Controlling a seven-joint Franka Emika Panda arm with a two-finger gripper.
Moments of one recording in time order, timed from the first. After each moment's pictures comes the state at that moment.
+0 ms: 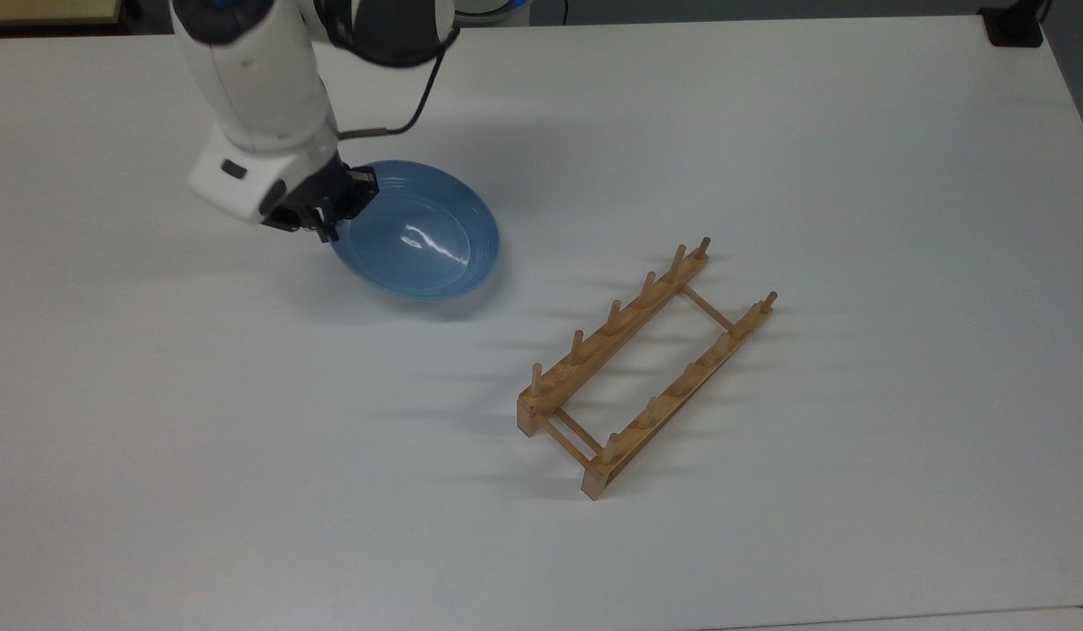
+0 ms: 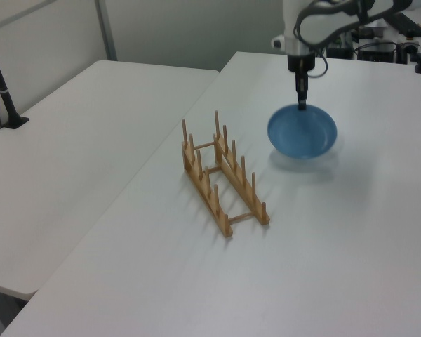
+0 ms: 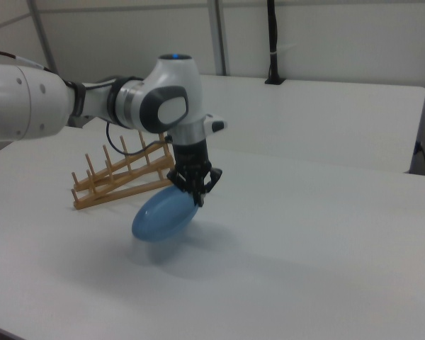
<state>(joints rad) -0.01 0.33 -0.17 -1.66 -0.01 1.95 -0.47</state>
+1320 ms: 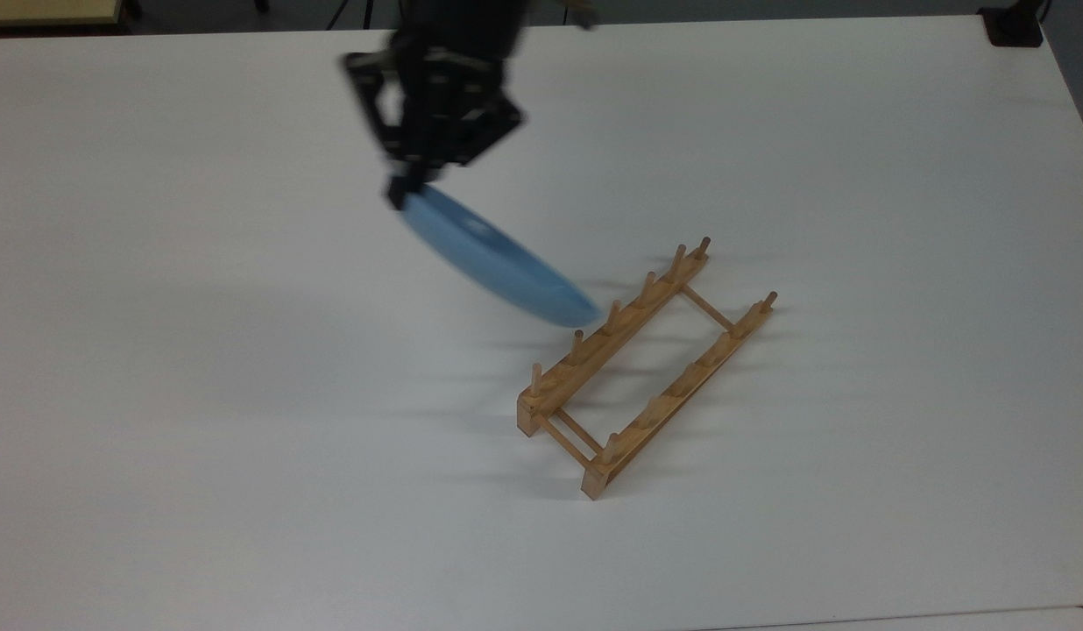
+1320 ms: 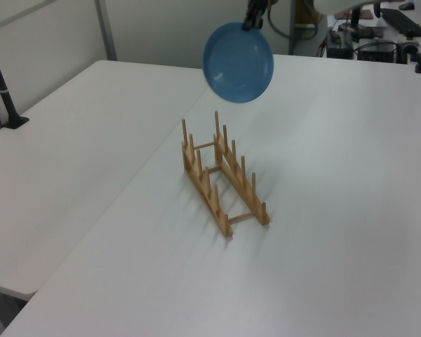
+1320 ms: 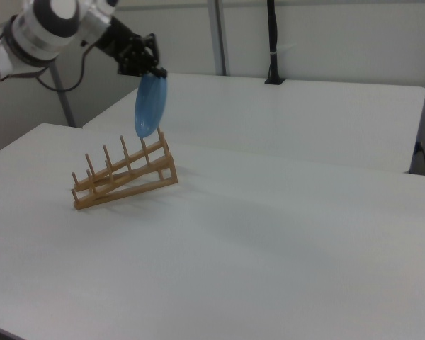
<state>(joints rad) 0.25 0.23 -0.06 -1.42 -0.61 2.11 -0.02</state>
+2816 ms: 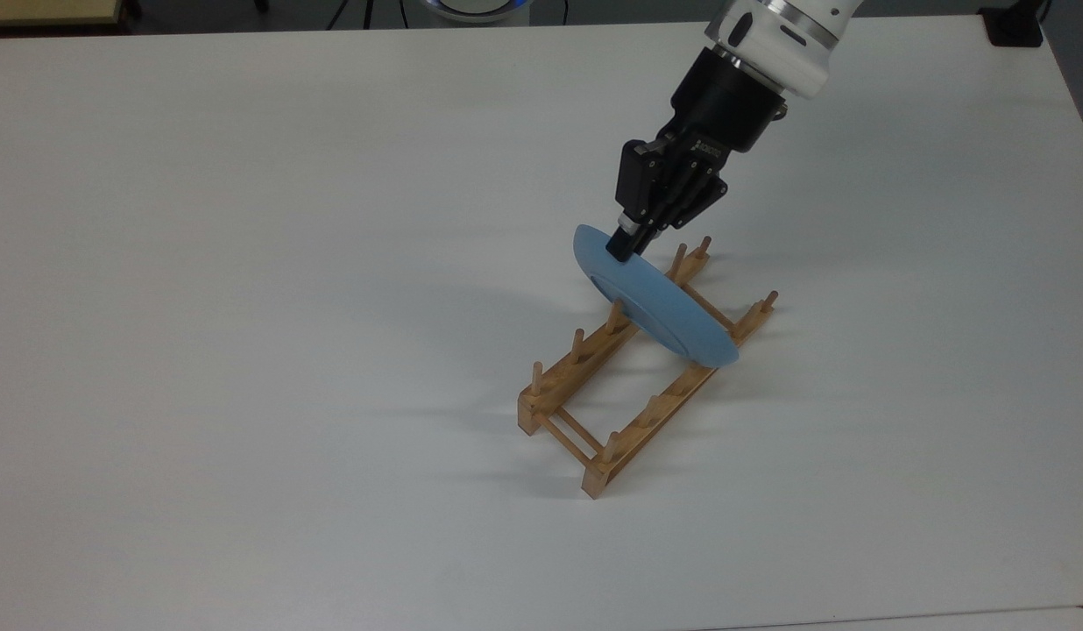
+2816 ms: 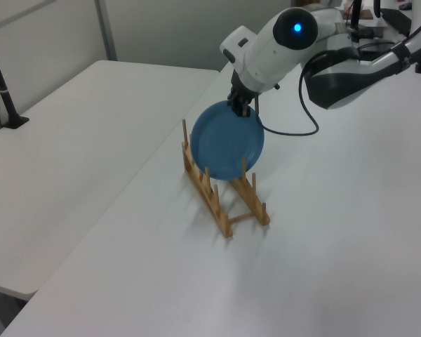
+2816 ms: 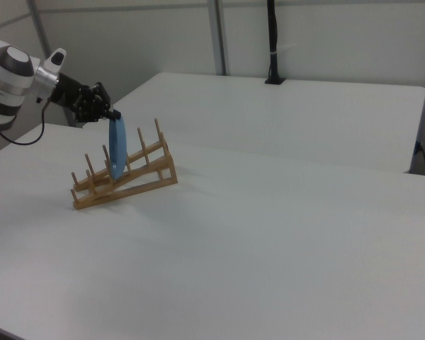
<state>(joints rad) 0.34 0.33 0.16 -1.55 -0.96 2.04 0.34</state>
